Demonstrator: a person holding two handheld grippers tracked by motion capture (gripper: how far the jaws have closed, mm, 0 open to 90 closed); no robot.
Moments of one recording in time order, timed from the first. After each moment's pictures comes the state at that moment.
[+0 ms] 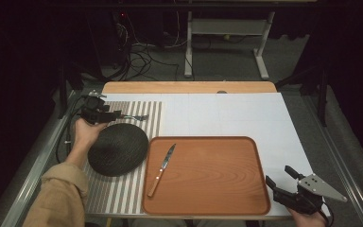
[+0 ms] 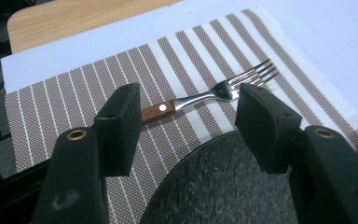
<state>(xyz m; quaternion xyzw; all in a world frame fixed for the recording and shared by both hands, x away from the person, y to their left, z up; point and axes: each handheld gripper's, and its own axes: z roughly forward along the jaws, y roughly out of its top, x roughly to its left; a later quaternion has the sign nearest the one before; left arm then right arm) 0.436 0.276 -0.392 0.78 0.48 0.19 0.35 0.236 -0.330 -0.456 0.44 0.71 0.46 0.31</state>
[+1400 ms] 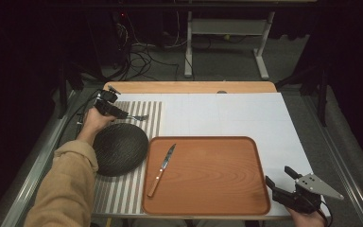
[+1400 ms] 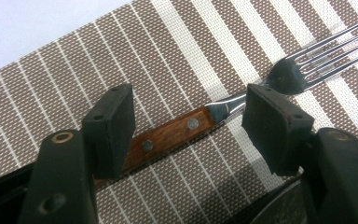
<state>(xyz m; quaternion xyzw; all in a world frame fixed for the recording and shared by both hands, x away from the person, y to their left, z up) 0.534 0.281 -0.420 0.82 0.51 0.10 0.24 0.236 -0.330 -0.457 0.45 0.71 0.44 0.32</state>
